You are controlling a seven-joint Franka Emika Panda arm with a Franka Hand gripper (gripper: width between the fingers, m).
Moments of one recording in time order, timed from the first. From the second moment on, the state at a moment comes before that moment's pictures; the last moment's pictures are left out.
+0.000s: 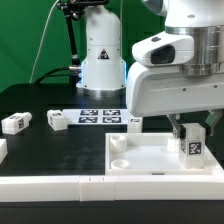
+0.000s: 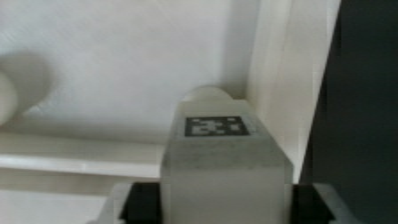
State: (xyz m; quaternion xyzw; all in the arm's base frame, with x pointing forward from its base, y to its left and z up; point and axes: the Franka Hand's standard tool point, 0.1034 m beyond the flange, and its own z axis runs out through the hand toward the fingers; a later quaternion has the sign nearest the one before) arm 0.630 0.120 0.077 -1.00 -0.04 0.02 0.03
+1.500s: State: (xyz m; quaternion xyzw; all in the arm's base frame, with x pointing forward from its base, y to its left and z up) arm 0.628 0.117 0.077 -0.83 0.55 0.02 0.08
